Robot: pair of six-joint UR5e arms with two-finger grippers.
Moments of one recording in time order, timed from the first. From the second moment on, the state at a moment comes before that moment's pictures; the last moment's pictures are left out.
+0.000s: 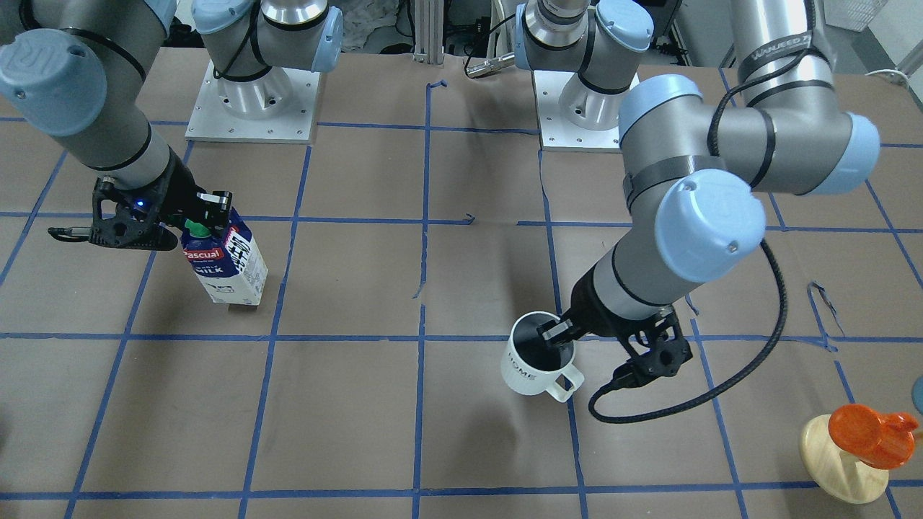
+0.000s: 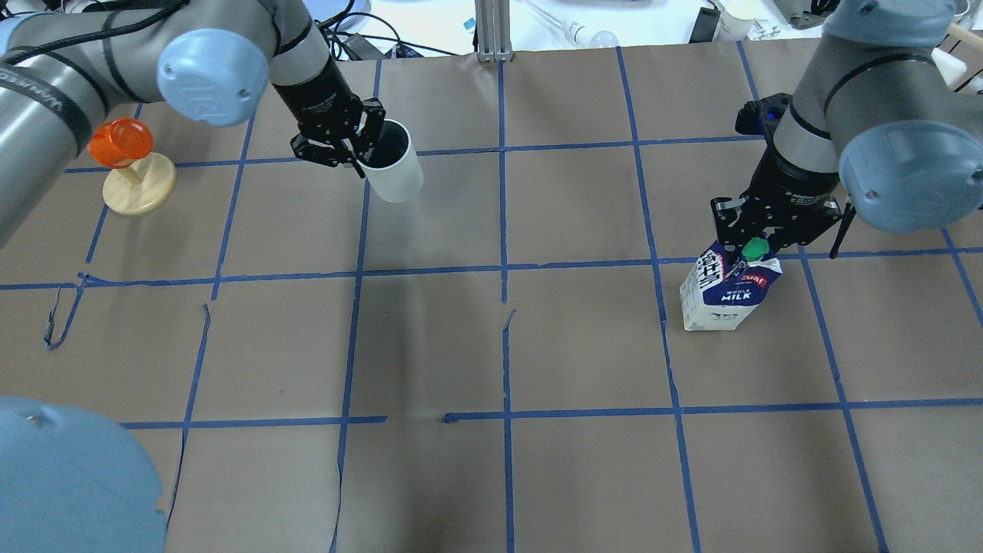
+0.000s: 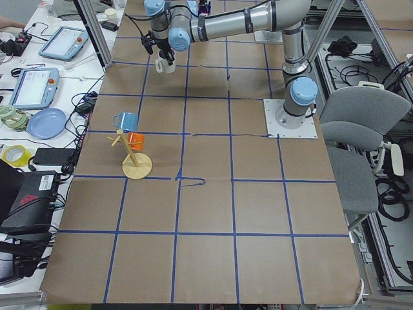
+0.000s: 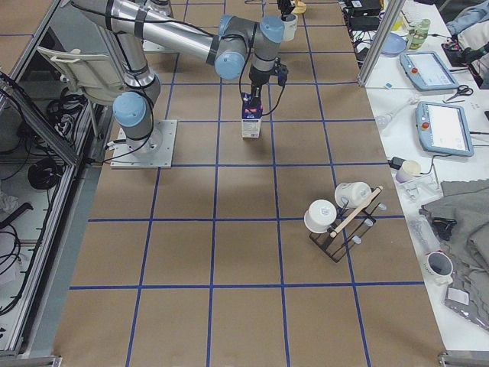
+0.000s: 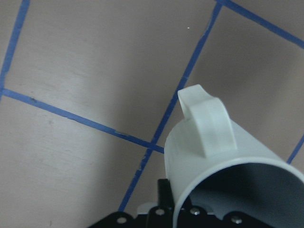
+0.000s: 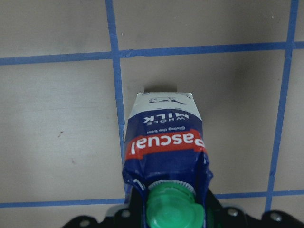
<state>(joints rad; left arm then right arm) -1.64 -2.01 -1.39 -1.38 1.44 -0.56 1.43 -1.53 1.81 -1.72 -1.58 -0.10</state>
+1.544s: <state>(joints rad) -1.76 -2.15 -1.35 -1.26 1.38 -0.83 1.59 -1.19 1.28 -1.58 -1.54 -0.05</state>
